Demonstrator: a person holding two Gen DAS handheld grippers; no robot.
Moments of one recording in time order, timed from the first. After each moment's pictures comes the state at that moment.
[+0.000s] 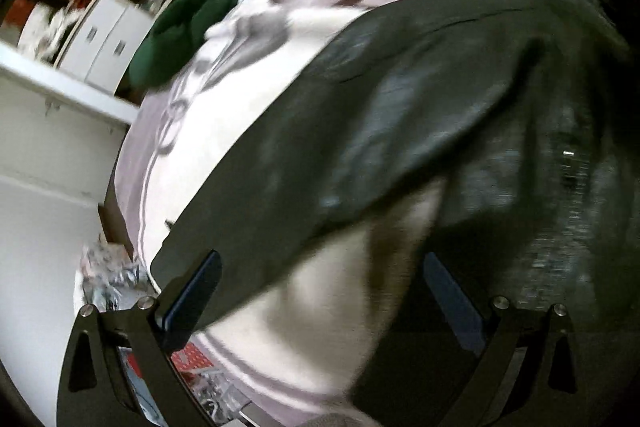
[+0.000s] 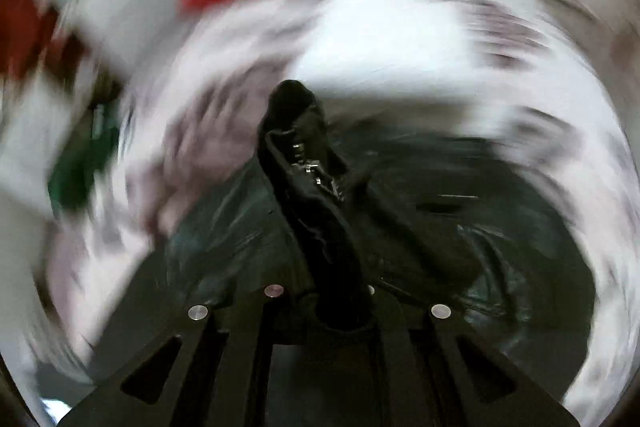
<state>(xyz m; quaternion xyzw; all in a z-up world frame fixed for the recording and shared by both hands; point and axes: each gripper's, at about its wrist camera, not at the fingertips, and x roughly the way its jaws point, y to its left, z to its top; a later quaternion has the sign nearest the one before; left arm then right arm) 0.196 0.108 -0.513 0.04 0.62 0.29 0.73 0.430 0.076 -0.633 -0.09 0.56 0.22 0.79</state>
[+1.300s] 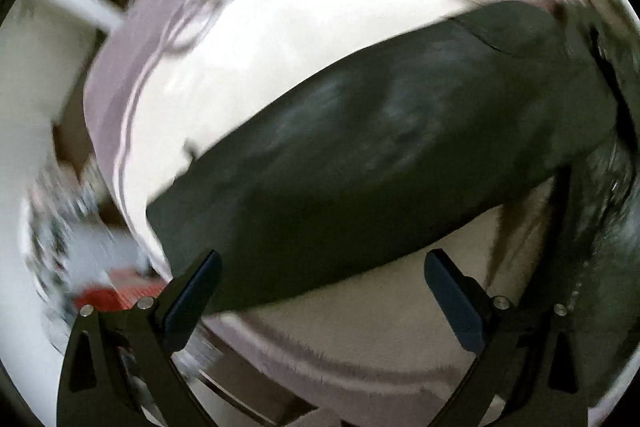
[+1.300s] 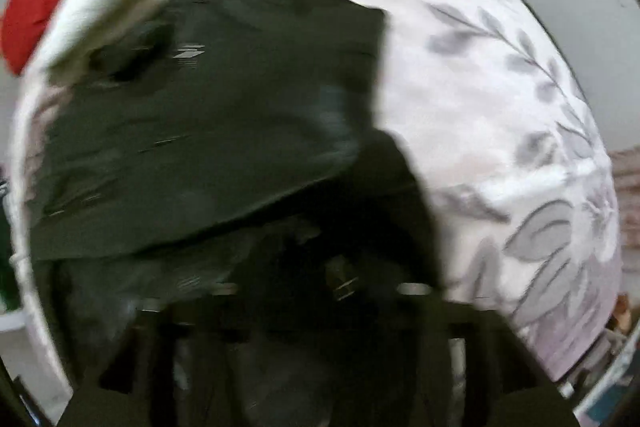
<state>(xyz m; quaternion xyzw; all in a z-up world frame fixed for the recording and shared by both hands) 0.125 0.212 -0.510 -0.16 0.66 0.27 0.68 0.273 -0.130 -0.667 0.14 0.65 -0.06 0.74</state>
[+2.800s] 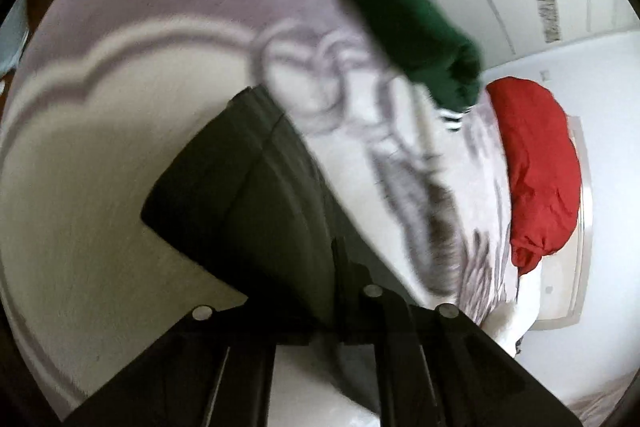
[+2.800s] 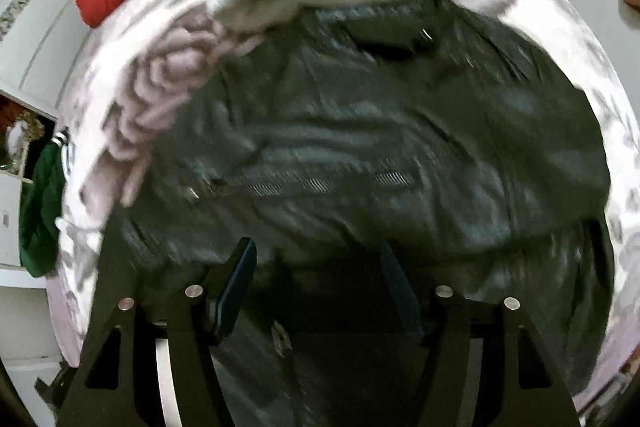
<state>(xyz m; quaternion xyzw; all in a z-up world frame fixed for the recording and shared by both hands) 0.089 0.394 -0.537 -0.58 0.28 0.33 0.69 0.371 0.089 -0.632 0.10 0.63 0.04 0.77</state>
